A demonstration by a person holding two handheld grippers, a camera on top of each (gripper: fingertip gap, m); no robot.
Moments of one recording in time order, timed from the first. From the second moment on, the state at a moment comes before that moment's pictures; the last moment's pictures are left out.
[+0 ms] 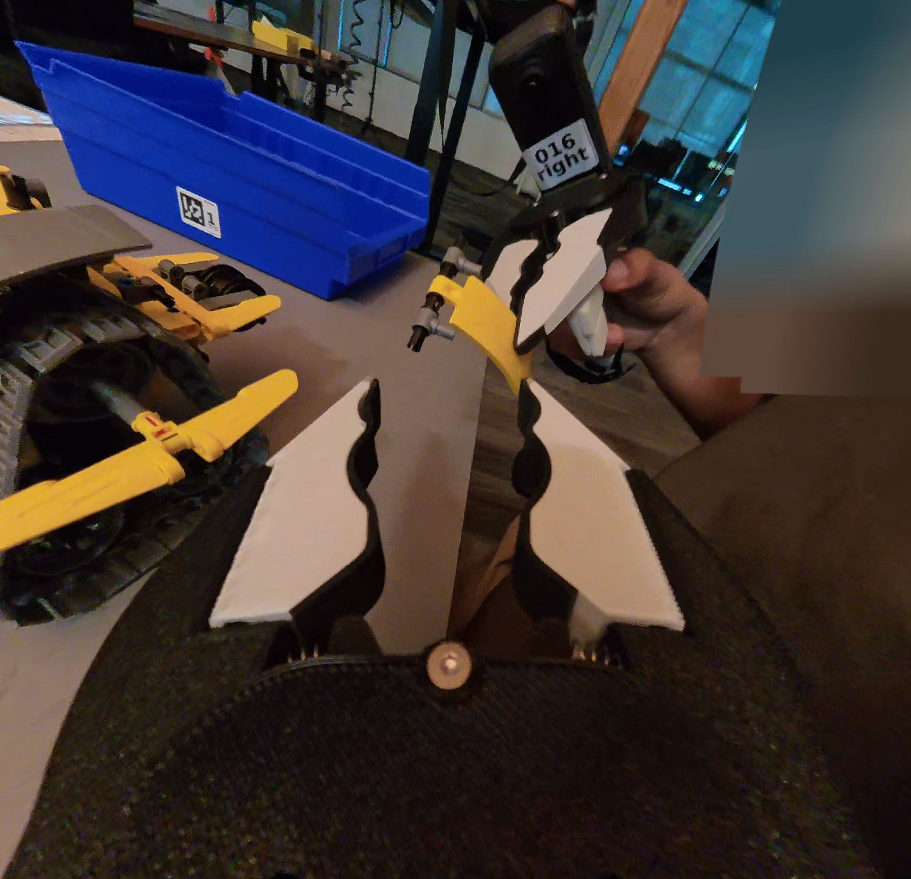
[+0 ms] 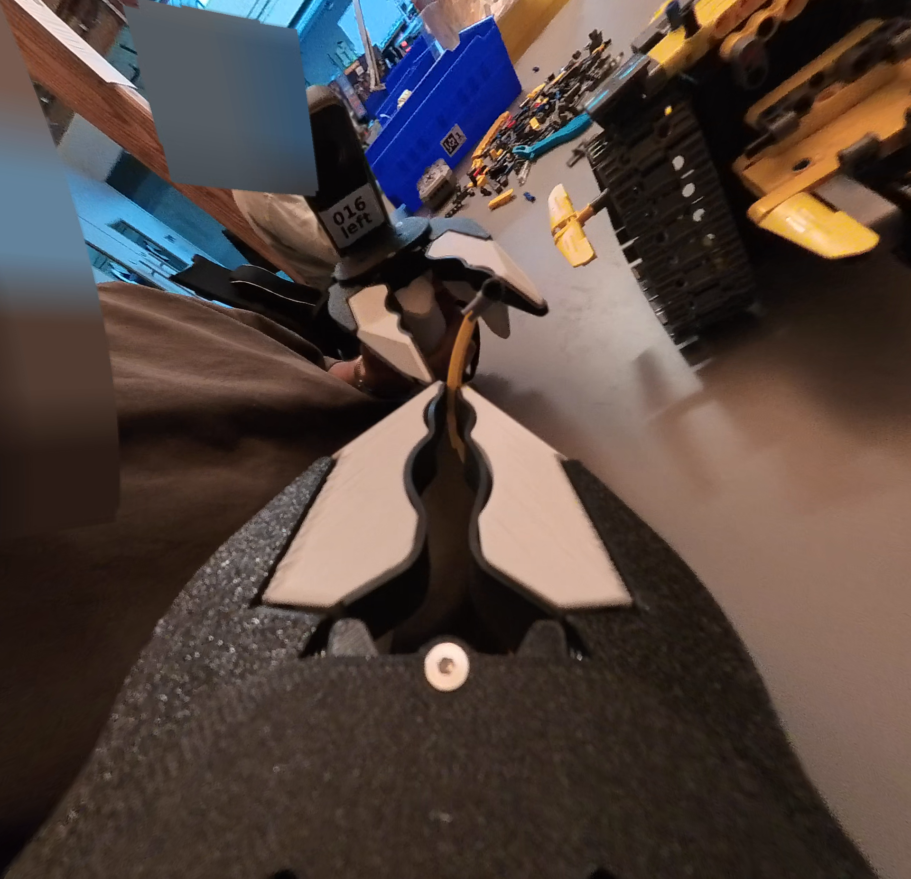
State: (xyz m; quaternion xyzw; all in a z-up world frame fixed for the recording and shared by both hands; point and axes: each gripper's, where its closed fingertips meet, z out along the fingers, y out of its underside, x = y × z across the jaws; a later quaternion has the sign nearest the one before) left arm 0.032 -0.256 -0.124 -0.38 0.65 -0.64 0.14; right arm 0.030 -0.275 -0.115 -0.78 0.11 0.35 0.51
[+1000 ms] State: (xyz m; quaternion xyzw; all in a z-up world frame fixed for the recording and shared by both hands) left arm 0.007 -0.249 -0.109 -0.26 0.71 -0.63 0.19; right arm -0.002 -0.274 -0.118 -0.78 0.03 0.40 0.48
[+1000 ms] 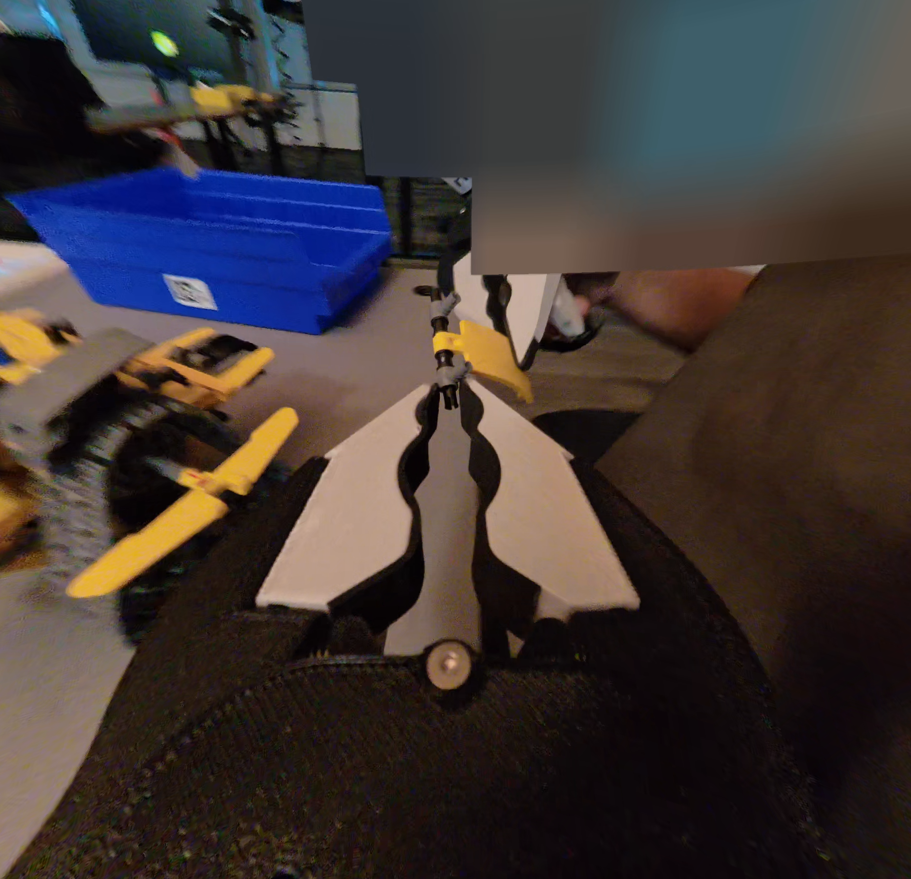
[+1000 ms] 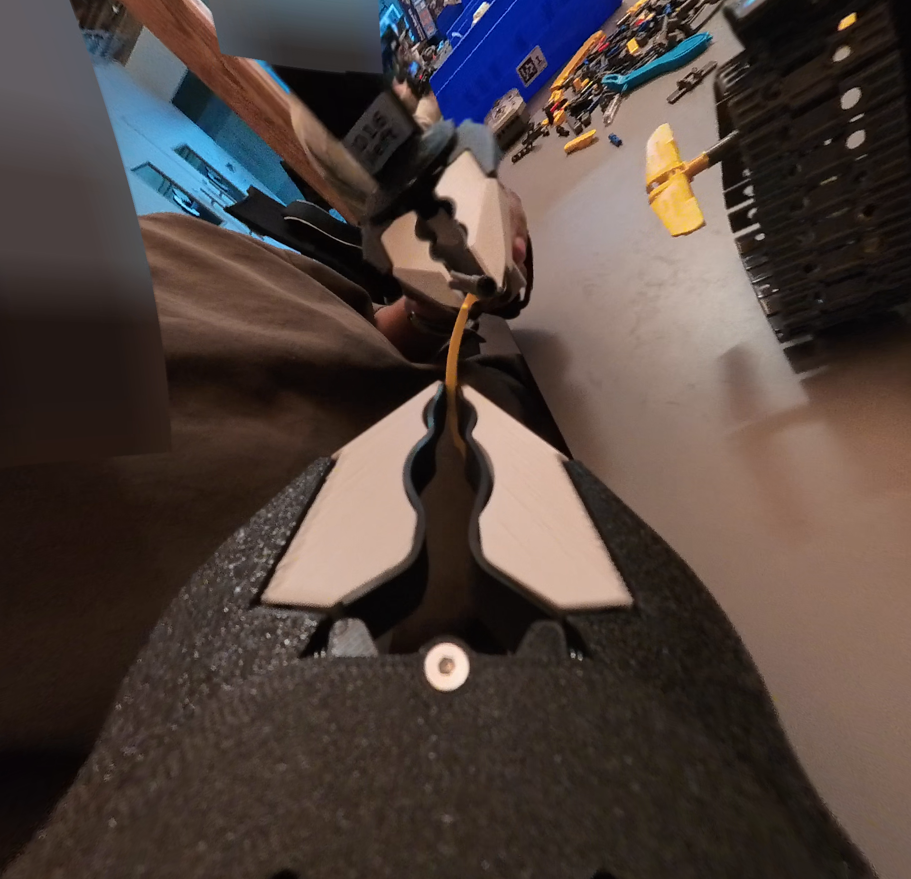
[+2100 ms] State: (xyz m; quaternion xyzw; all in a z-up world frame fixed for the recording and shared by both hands) left arm 0.037 -0.227 -0.197 -0.46 0.75 -0.47 0.11; right arm 0.087 -0.272 -0.203 -0.92 0.07 0.10 0.38
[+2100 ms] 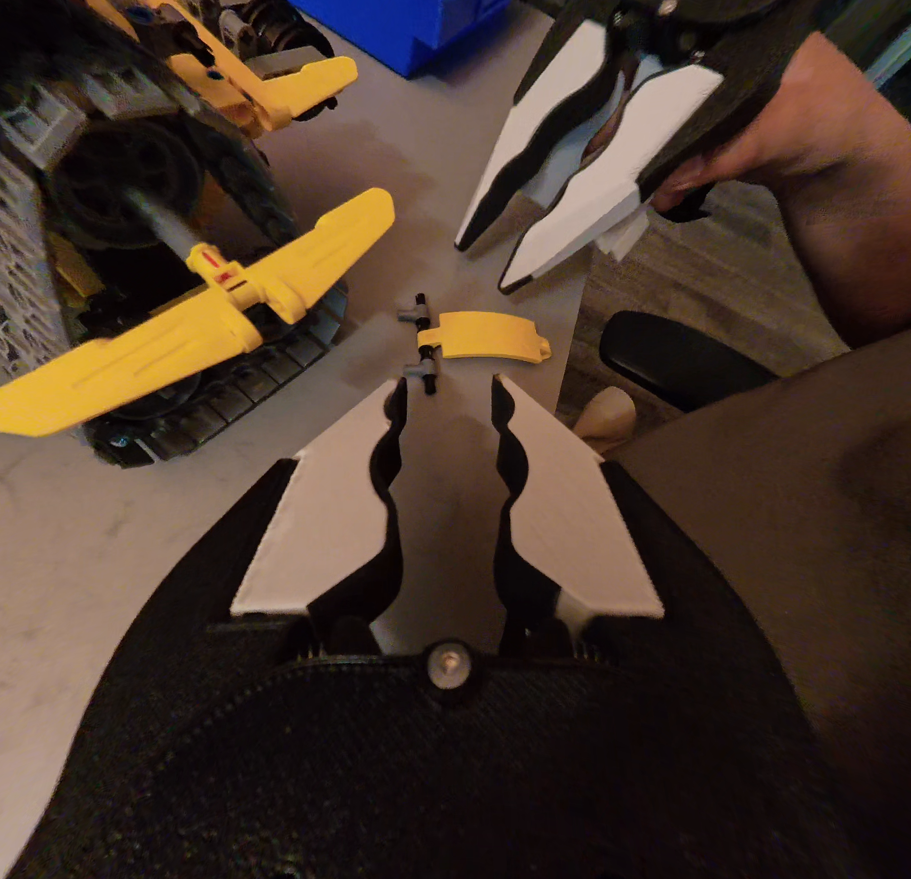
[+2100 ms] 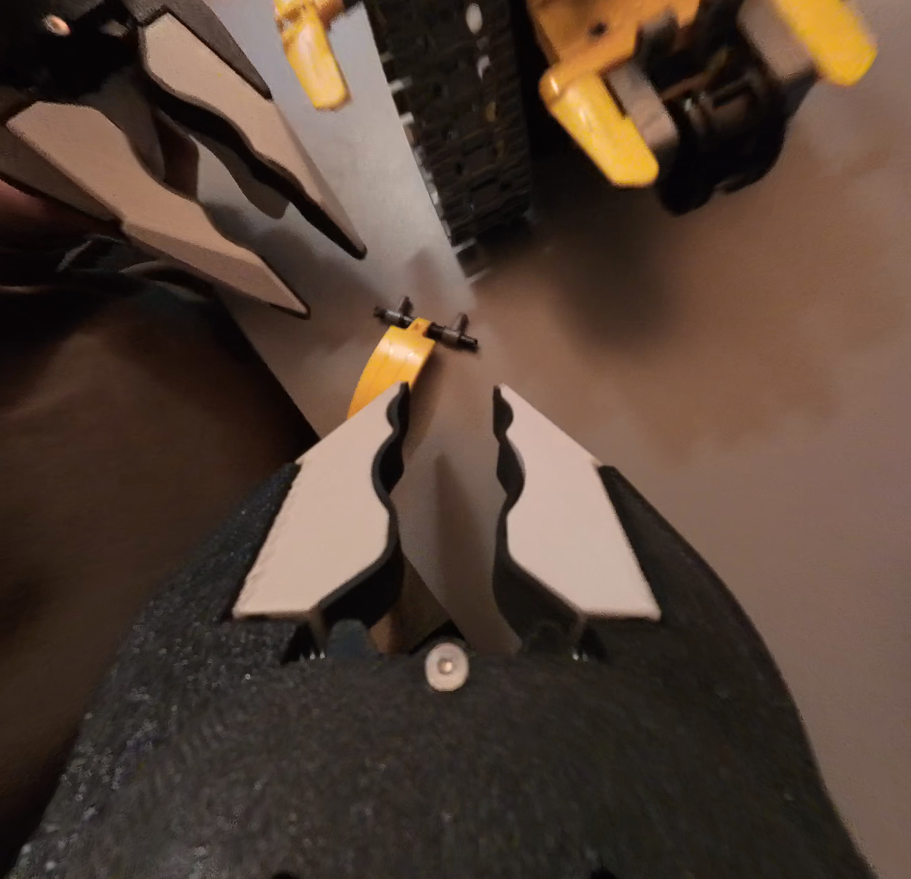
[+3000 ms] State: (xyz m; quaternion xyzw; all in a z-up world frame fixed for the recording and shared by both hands) left arm 0.010 -0.214 -0.175 -0.43 0.73 -0.51 0.15; right arm 0.073 -0.234 -0.223 -0.88 0.20 -0.09 0.43
